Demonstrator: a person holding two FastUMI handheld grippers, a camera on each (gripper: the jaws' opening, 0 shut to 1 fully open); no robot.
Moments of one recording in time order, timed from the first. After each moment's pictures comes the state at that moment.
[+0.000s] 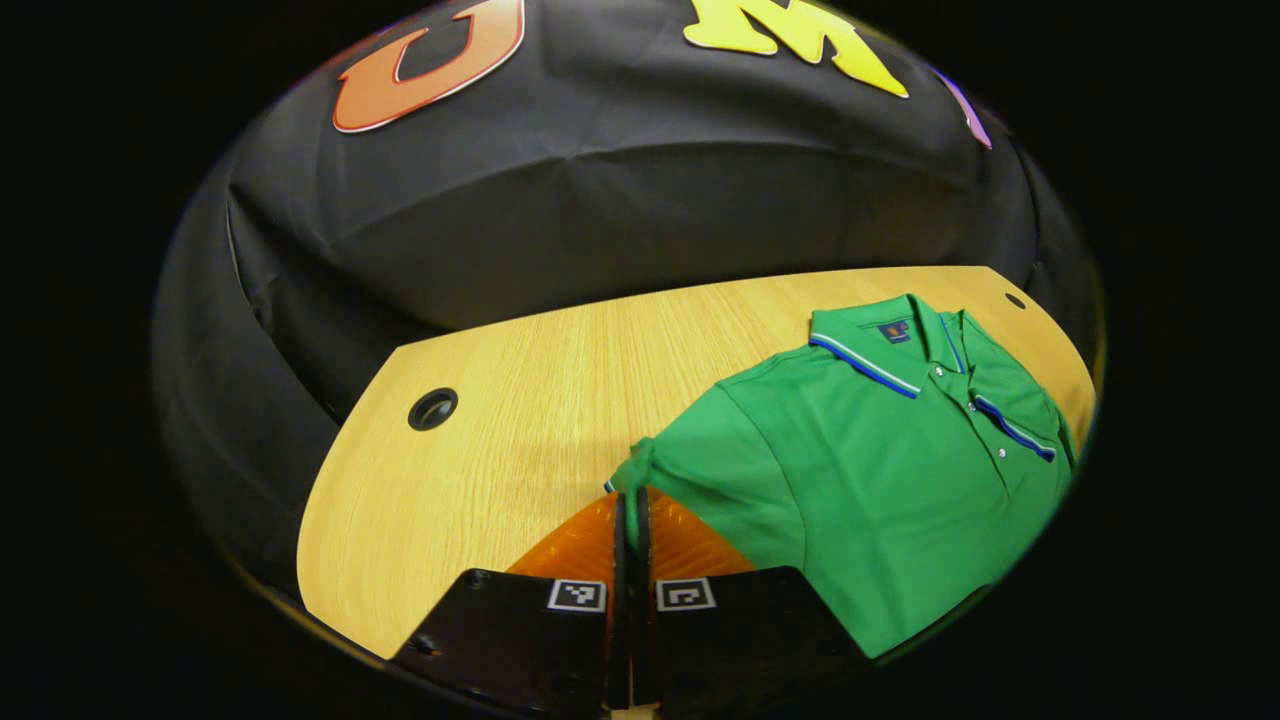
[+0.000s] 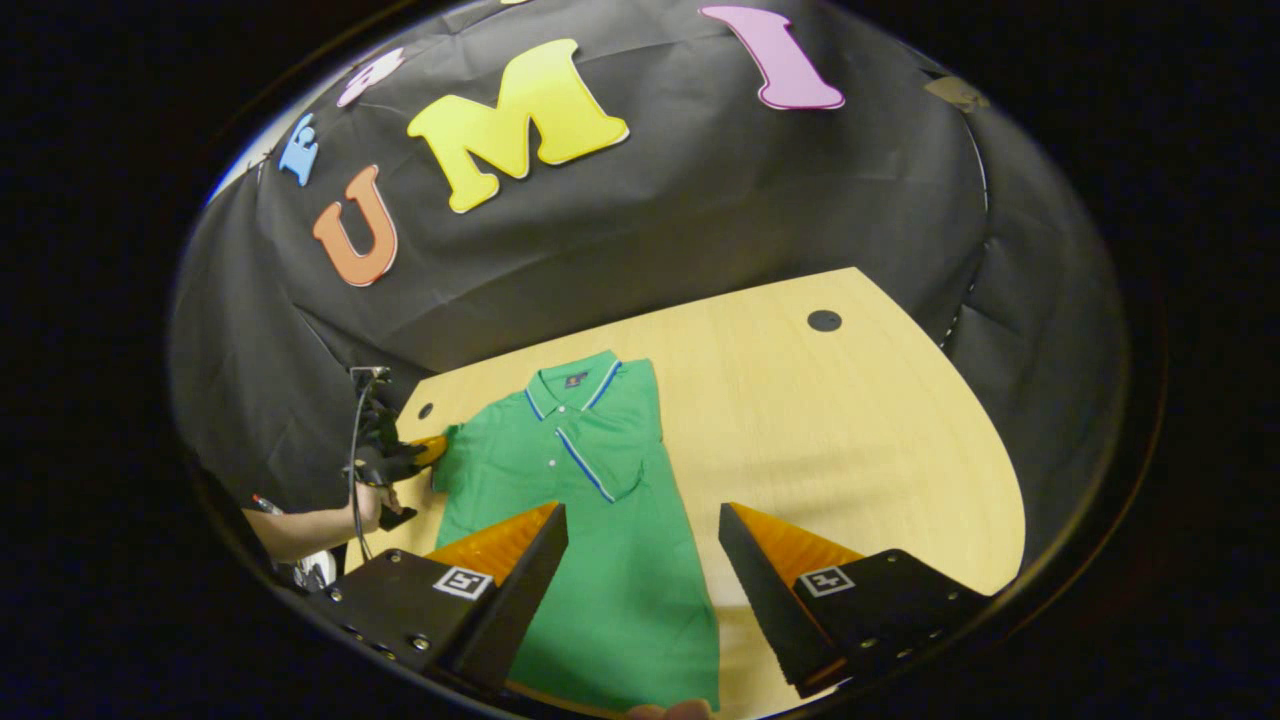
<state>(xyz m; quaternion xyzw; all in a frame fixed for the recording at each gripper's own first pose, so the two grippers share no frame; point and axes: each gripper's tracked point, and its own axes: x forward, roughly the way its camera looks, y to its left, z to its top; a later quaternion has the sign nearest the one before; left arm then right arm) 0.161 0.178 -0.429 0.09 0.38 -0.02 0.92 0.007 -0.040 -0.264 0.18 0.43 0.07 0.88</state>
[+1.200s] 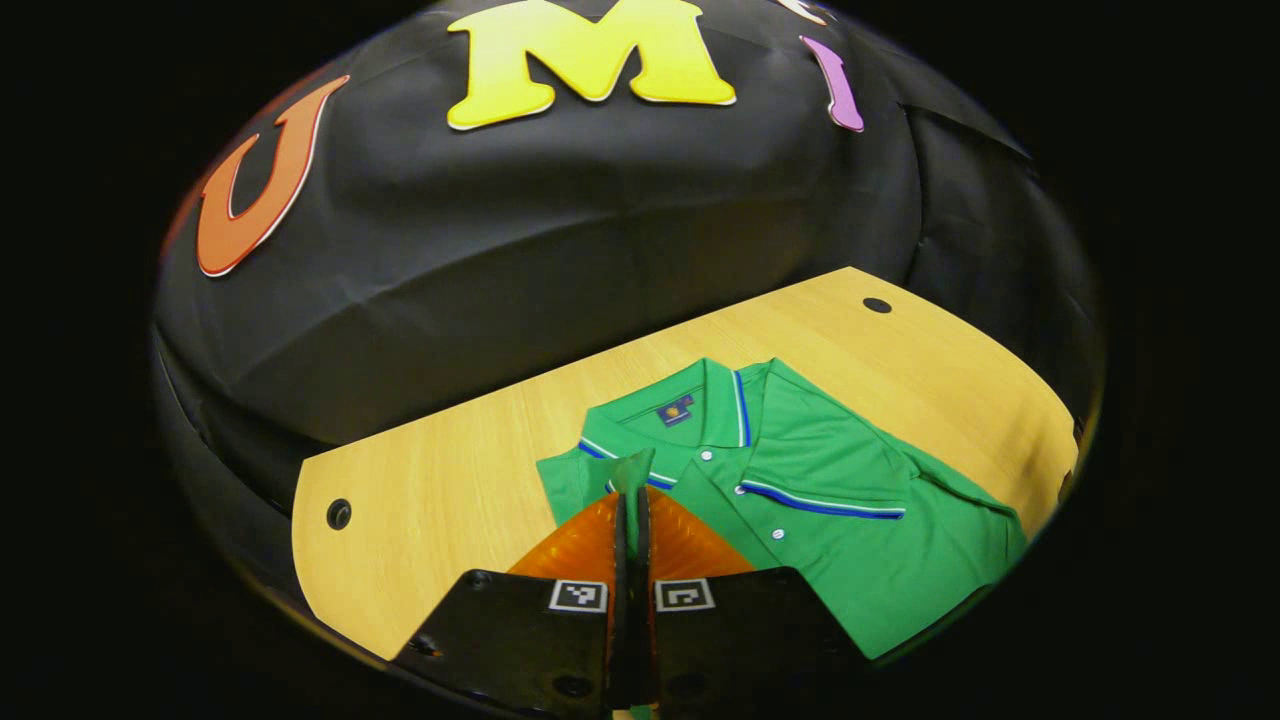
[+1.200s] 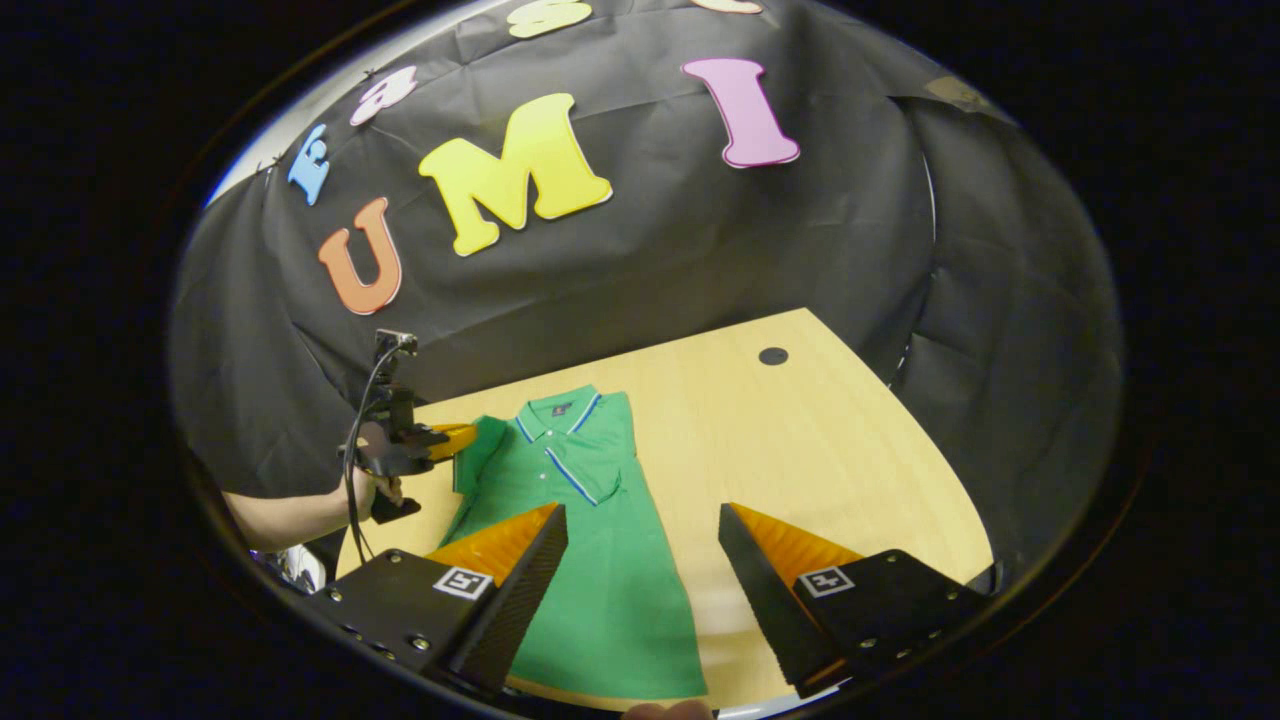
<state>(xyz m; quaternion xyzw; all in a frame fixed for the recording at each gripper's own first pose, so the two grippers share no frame) 0.158 -0.005 -0.359 0.12 0.35 -0.19 0.91 -0.047 -0.073 -0.208 0.18 0.37 0.03 0.91</state>
